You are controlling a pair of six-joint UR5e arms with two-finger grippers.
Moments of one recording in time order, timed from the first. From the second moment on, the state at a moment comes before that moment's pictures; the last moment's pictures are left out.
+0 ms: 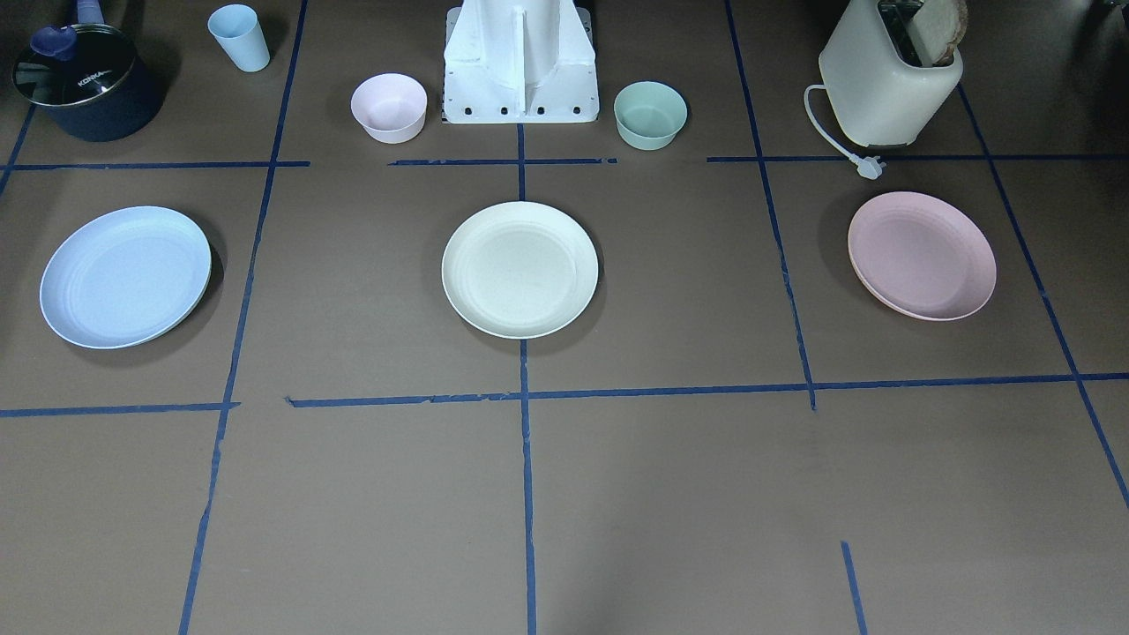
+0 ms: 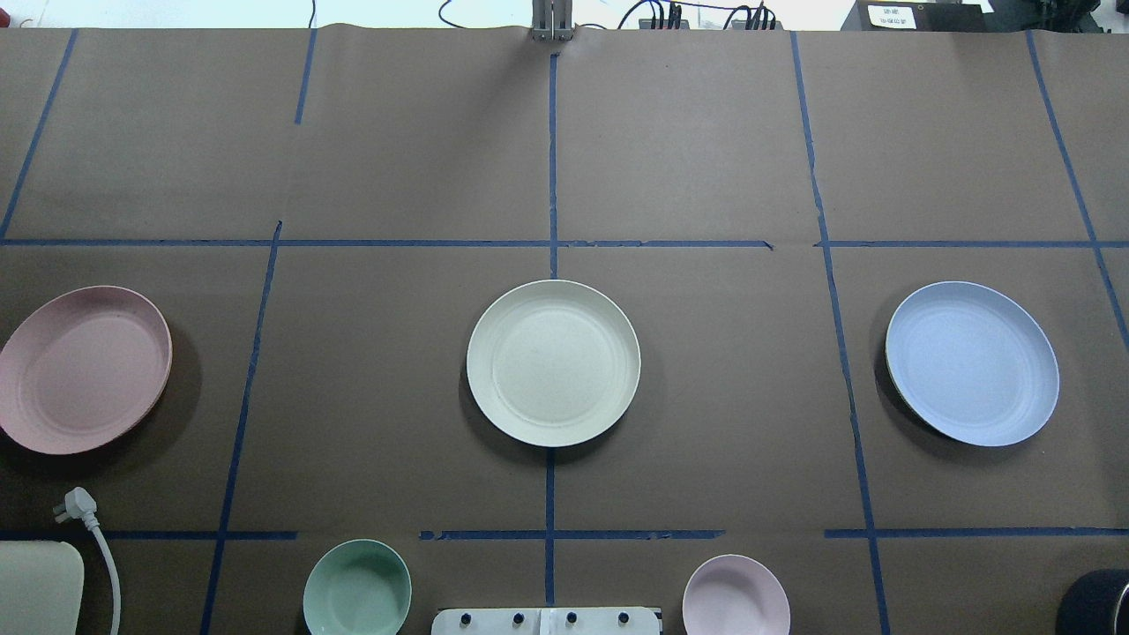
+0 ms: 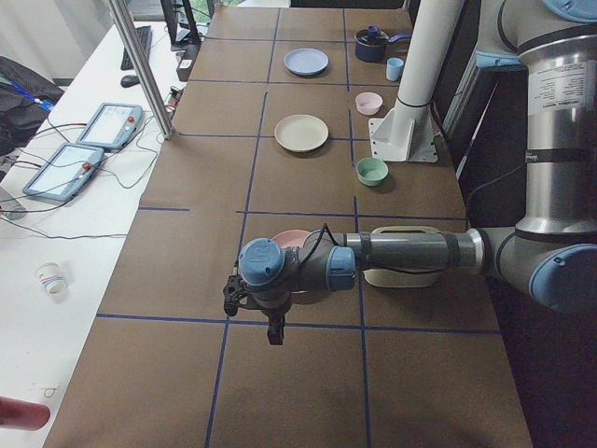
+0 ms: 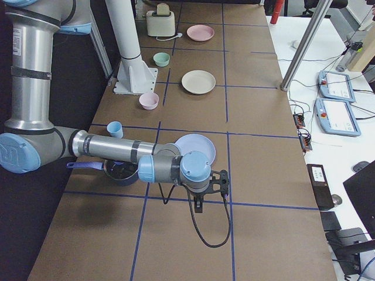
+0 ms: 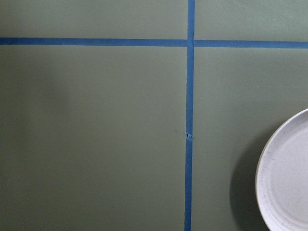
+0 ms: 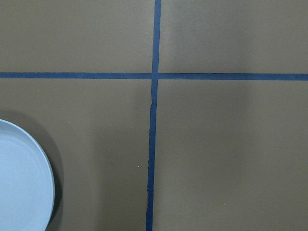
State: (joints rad) left arm -1.57 -1.47 -1.64 -1.55 -2.40 0.04; right arm 1.65 -1.71 1.63 -1.45 2.45 -0.05
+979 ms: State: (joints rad) left arm -1.51 -1.46 -1.70 -1.64 -2.42 -0.10; right arm 1.65 -1.70 1.64 -1.45 2.45 -0.04
